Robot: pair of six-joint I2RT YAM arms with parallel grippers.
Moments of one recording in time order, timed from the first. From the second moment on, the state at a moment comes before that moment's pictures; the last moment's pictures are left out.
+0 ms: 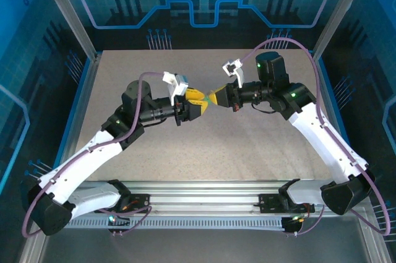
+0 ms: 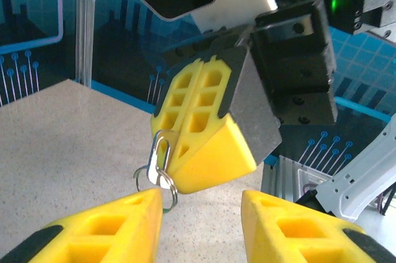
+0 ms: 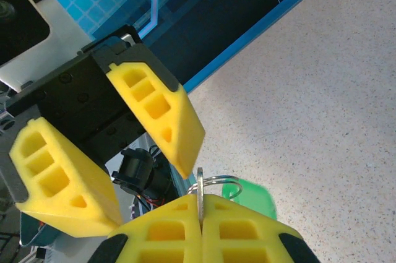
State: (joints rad) left arm -0.61 1.09 1.01 0.00 0.60 -0.22; right arm 0.49 1.29 1.43 -0.68 -0.82 0.19
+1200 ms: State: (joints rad) left arm -0.60 1.12 1.03 -0.03 0.57 -0.19; right arm 0.49 1.29 1.43 -0.67 -0.85 0.21
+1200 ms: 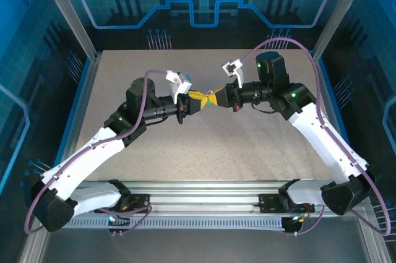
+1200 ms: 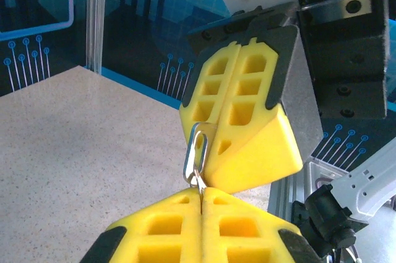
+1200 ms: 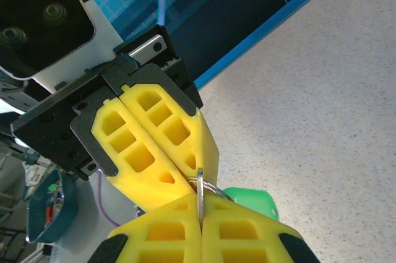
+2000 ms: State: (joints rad) left arm -0.62 0.99 0.81 0.22 0.49 -0.14; right arm 0.47 1.32 1.38 -0.57 -1.01 0.34
